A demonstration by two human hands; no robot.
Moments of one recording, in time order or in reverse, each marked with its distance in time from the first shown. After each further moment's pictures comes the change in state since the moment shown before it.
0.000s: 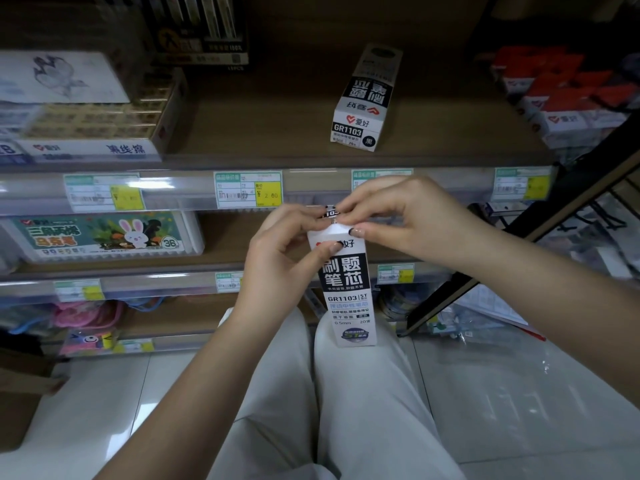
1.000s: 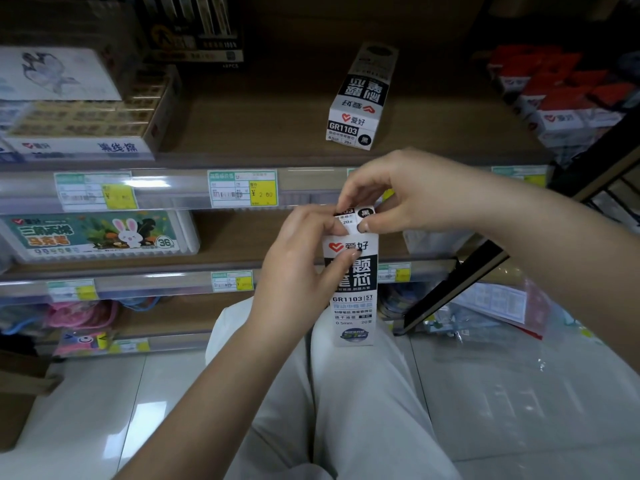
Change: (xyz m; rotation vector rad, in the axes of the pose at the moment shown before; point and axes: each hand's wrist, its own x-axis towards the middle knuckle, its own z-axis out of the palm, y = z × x) left_hand -0.007 0.021 0.016 0.260 -0.061 0.045; right_hand 0.022 -0.010 -0.028 -0.068 -0.290 0.153
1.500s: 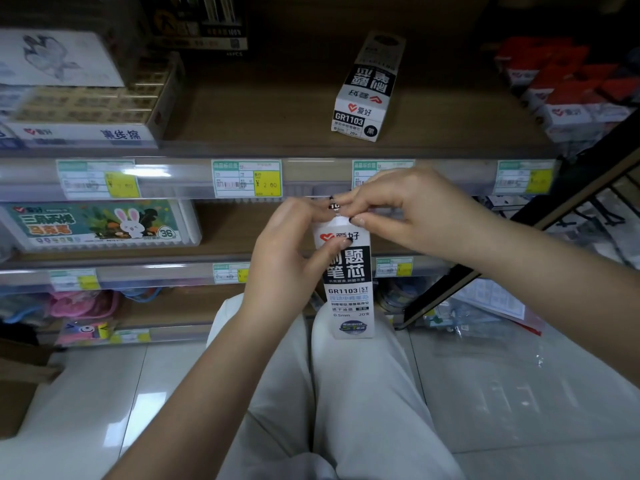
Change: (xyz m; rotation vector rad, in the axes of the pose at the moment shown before) left_hand 0.001 -0.012 -0.006 -0.026 0.046 -0.029; right_hand -0.012 0.007 0.033 -0.102 0.304 -0.190
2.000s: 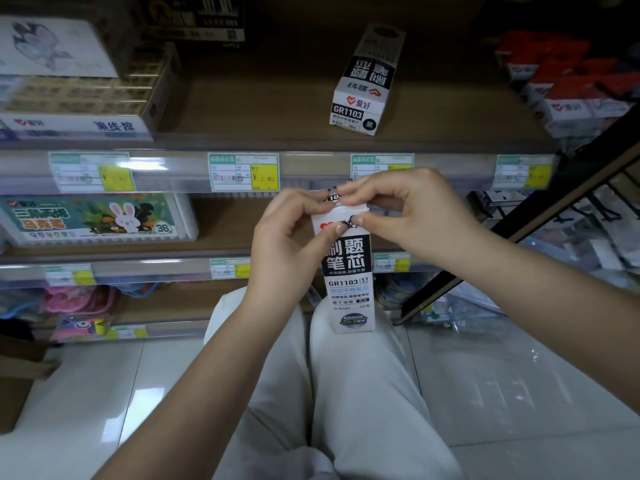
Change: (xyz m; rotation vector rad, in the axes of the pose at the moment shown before) left_hand 0.002 -0.003 0.007 -0.228 0.080 -0.077; right_hand -0.007 0.002 0.017 0.380 0.144 0.240
